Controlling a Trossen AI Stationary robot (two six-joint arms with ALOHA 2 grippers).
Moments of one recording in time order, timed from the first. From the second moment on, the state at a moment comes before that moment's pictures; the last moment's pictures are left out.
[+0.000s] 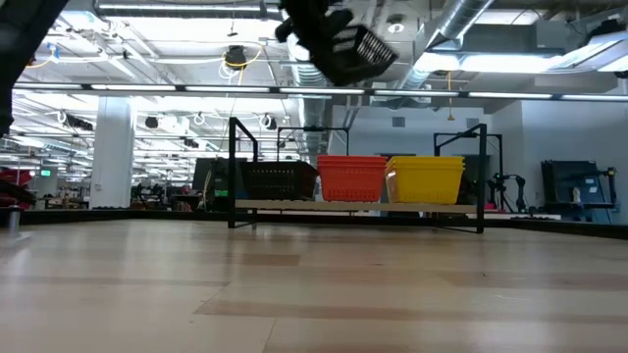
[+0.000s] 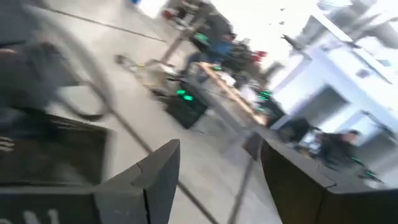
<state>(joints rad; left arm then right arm) 0.33 1.90 2.08 -0.82 -0.51 0.03 0.07 1.45 2.08 -0.91 1.24 -0.36</state>
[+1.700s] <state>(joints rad) 0.42 1.20 1.08 -0.17 -0.25 -0.72 0.22 1.28 2.09 -1.57 1.46 0.28</state>
